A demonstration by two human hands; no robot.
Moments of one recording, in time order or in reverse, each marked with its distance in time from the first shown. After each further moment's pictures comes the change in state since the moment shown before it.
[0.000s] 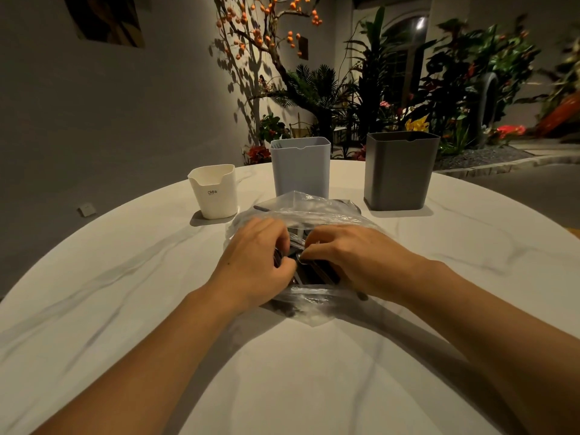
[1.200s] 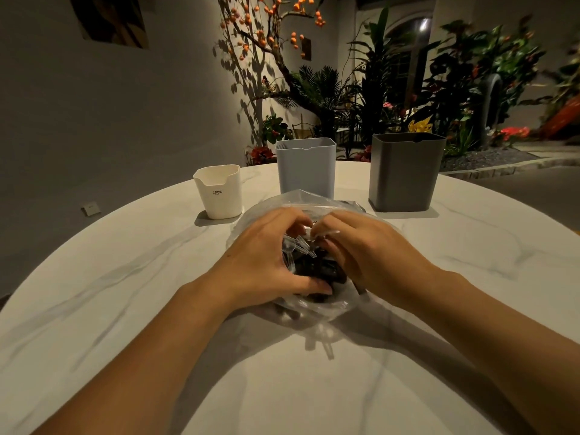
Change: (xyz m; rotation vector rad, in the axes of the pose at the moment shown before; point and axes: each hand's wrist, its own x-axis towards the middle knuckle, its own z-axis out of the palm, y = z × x) left_hand 0.004 0.006 -0.022 -0.200 -0.100 0.158; right_hand -0.004 -0.004 0.004 0.137 0.395 0.075
